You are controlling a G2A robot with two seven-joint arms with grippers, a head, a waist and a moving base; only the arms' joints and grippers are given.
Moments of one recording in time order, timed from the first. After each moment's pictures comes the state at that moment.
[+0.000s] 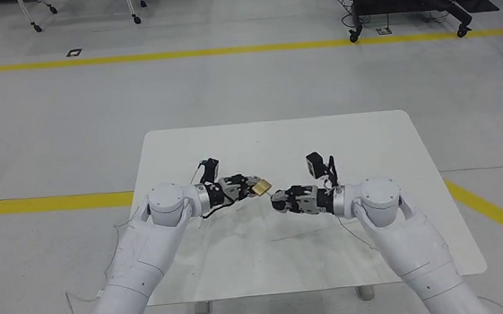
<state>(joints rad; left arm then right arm) 0.96 -1.33 -1.05 -1.05 -0.31 0.15 -0.90 -1.26 -1.23 1.25 -1.46 0.23 0.29 0.97</state>
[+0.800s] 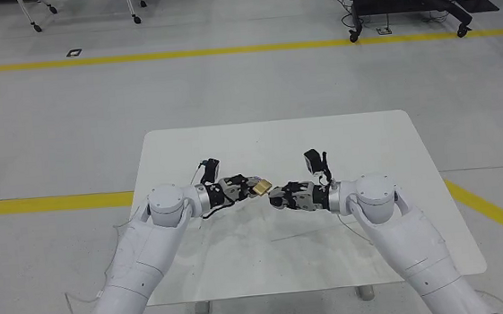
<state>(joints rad) 0.97 -1.32 -1.05 -1.07 -0.32 0.14 -0.90 -1.23 -1.22 1.20 -1.46 0.24 0.34 0.90</state>
